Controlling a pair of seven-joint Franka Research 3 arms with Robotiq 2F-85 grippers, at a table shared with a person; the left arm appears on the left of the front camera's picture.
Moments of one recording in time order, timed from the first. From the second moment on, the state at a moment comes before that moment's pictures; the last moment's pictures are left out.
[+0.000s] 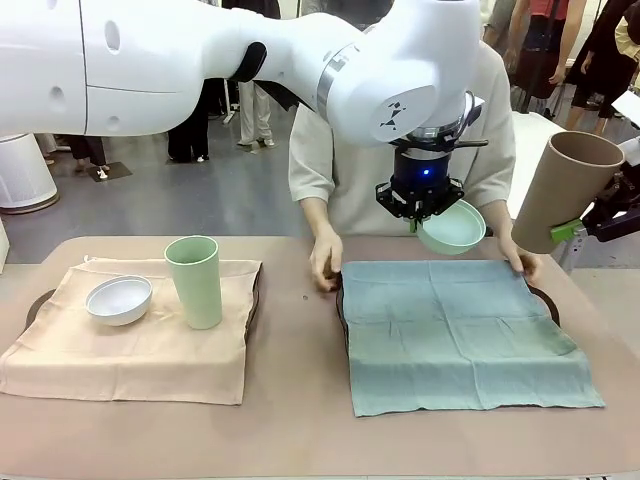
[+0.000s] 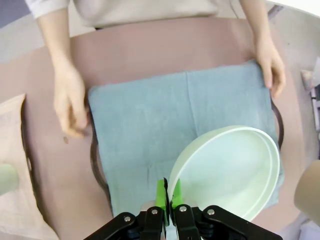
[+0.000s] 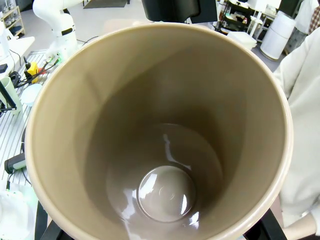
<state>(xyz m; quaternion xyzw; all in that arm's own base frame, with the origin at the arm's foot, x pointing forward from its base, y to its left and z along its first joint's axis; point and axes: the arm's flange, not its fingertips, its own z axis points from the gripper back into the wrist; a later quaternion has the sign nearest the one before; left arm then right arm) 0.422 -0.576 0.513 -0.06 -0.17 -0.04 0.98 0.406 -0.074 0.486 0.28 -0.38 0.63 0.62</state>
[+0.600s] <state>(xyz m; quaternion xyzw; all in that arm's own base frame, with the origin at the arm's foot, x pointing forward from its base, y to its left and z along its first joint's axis) 0.422 -0.576 0.513 -0.06 -0.17 -0.04 0.98 0.406 -0.074 0.486 0.28 -0.38 0.63 0.62</state>
